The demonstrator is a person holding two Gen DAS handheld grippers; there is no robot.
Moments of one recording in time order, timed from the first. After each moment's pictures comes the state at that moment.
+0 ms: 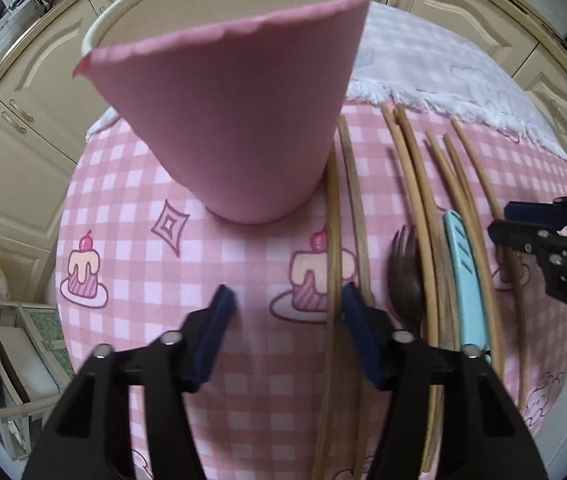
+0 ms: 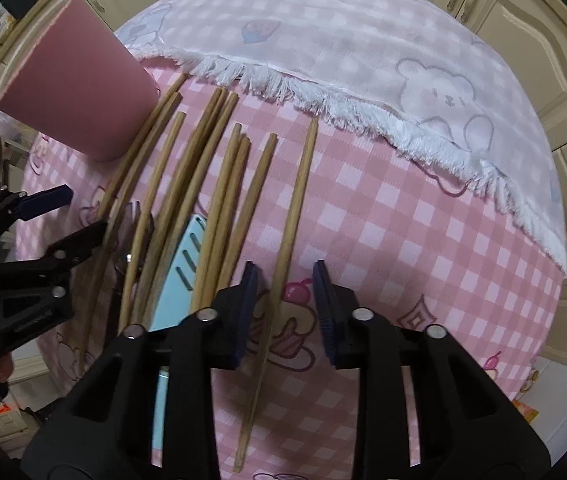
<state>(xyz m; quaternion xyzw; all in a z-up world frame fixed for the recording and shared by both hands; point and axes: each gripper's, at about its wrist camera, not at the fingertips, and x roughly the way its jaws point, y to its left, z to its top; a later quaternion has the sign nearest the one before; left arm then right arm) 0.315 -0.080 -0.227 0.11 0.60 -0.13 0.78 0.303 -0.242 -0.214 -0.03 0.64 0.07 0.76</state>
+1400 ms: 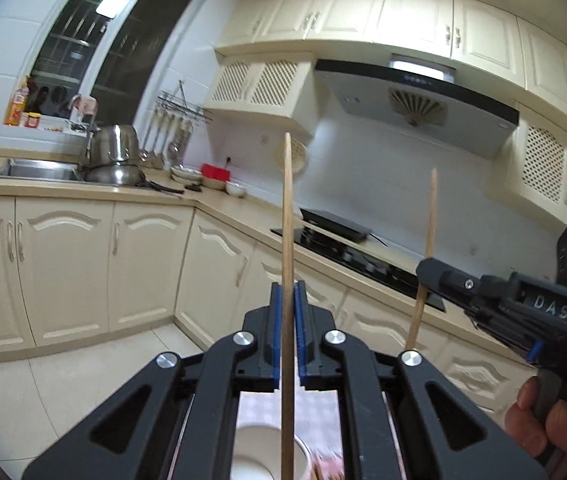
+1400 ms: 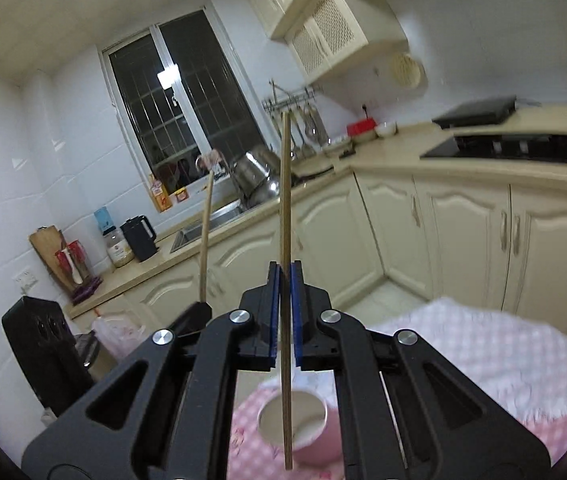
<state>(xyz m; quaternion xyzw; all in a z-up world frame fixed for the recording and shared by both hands) 0.298 -0.022 -0.047 -0.13 0.12 -0.20 0.96 0.315 -0.213 0.002 0.17 0.16 0.18 0.96</state>
